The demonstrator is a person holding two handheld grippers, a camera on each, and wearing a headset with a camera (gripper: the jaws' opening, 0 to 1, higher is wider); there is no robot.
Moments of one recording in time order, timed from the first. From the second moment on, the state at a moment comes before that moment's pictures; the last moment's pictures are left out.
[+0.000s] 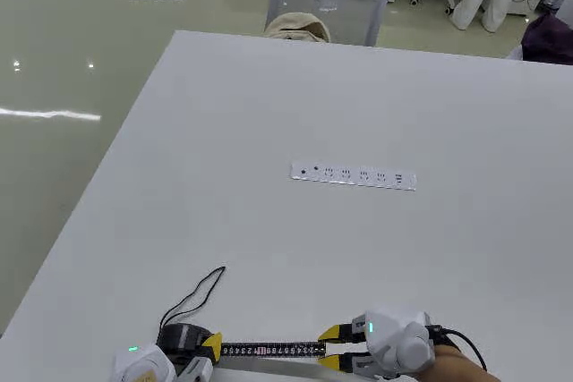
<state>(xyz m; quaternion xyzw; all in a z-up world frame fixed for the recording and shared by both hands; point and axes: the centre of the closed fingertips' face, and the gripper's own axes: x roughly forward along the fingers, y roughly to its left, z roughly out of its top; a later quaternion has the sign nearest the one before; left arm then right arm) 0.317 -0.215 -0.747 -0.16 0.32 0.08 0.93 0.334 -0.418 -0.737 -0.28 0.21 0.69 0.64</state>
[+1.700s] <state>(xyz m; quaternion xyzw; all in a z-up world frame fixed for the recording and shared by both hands) 0.316 -0.211 -0.749 -0.18 0.31 0.08 0.93 0.334 -0.391 -0.740 -0.27 0.20 0.70 0.63</state>
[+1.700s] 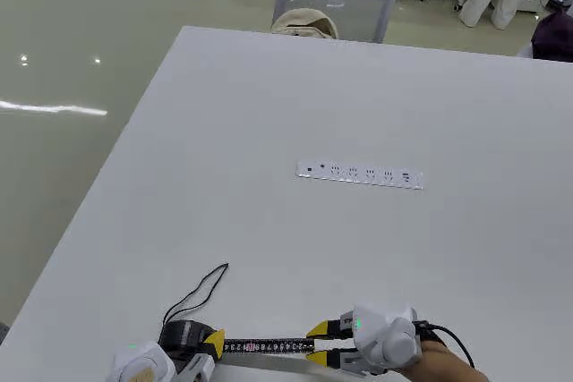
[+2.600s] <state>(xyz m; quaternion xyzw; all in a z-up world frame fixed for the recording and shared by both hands) 0.315 -0.208 -0.750 -0.19 0.31 0.08 0.93 0.330 -0.376 -0.743 -0.27 0.20 0.70 0.63</state>
